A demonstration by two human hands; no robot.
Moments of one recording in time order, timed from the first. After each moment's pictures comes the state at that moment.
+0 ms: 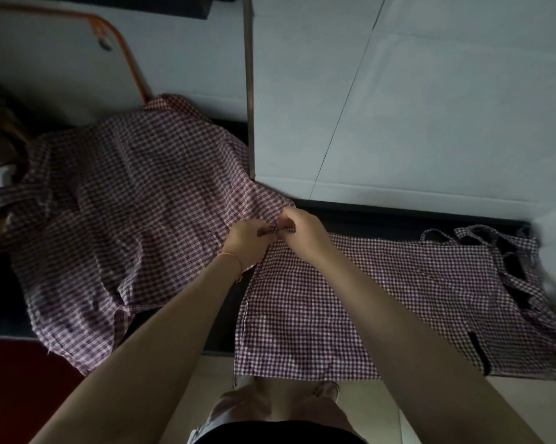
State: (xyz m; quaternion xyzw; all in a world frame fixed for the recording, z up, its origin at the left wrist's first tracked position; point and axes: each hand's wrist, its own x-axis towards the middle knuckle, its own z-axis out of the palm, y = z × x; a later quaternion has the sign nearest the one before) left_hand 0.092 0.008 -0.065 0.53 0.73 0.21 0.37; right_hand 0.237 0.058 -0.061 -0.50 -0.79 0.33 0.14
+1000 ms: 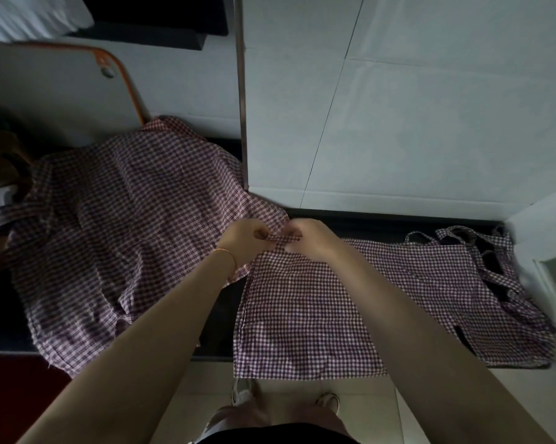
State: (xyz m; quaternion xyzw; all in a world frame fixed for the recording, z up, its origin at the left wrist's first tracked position) left_hand 0.087 0.004 -0.034 0.57 0.71 0.20 0.37; right_hand 0.264 0.055 -0.017 -0.51 -0.78 0.36 -0.01
